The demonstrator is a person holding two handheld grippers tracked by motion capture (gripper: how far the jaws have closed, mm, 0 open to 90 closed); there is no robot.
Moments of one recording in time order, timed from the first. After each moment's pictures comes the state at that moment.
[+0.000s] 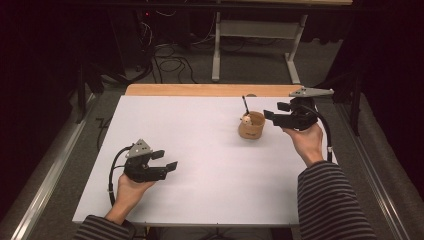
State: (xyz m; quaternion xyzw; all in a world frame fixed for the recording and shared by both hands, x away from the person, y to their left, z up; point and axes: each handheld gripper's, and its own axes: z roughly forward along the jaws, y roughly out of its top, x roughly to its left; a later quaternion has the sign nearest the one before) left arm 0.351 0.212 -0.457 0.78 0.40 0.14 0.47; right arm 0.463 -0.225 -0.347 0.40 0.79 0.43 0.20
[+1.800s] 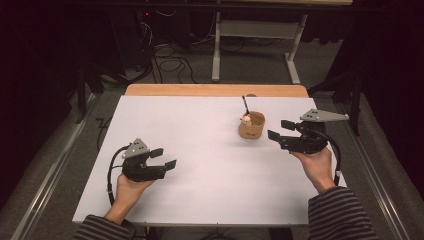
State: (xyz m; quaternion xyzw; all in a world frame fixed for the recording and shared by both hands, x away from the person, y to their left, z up) left arm 0.349 0.216 -0.454 0.76 0.40 0.15 0.49; right arm 0.407 -0.243 -0.362 0.37 0.78 0.47 0.17
